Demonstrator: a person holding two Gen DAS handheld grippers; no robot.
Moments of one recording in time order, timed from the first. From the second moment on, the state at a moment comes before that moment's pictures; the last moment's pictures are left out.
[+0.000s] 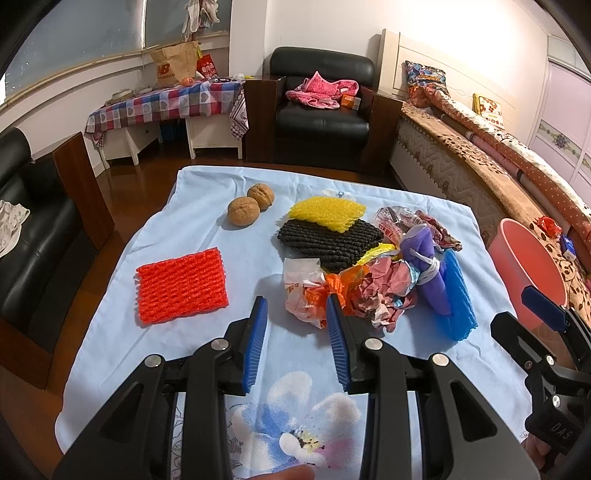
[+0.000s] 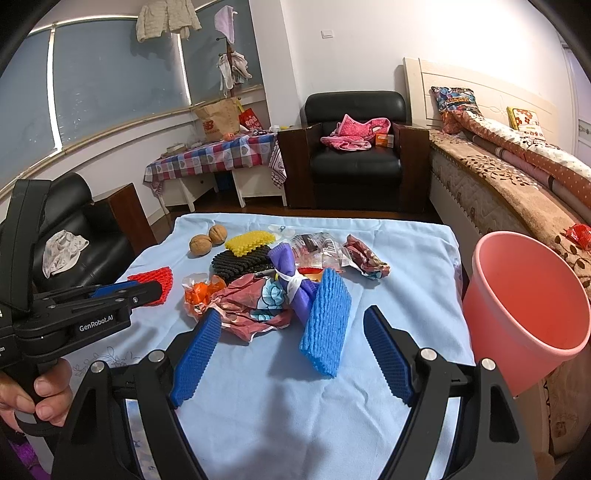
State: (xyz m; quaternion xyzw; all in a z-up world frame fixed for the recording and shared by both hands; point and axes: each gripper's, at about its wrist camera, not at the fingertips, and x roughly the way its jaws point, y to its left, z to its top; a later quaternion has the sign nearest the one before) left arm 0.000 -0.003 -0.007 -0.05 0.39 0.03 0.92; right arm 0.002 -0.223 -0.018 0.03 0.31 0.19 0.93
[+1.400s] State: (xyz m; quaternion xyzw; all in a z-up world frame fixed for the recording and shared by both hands) left arm -0.006 -0.026 -0.026 -0.08 0.38 -0.07 0.92; right arm 0.011 -0.228 -0.038 0.04 0.34 0.20 0.92
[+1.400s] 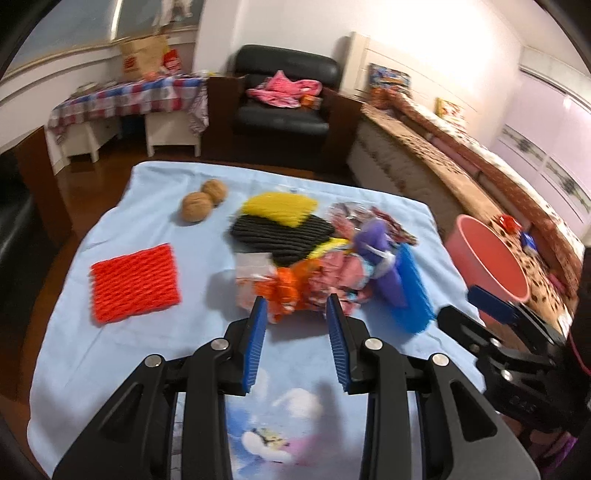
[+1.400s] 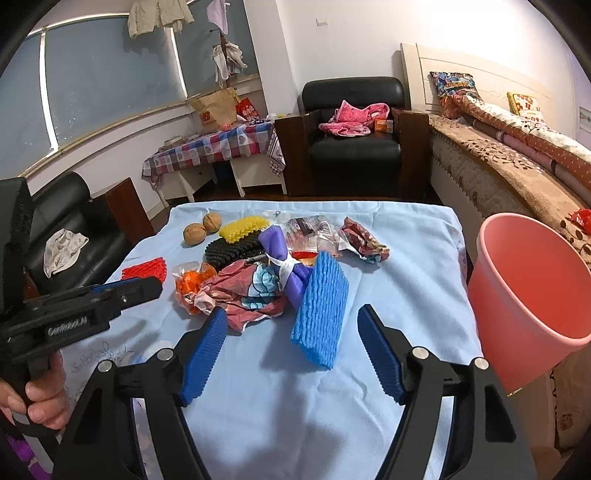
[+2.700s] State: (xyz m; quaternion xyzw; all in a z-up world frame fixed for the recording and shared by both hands) left arm 0.011 -0.042 -0.017 -0.06 0.39 -0.07 0.91; right arm 0.036 -0.250 -0.048 0.11 0.39 0.21 0.89
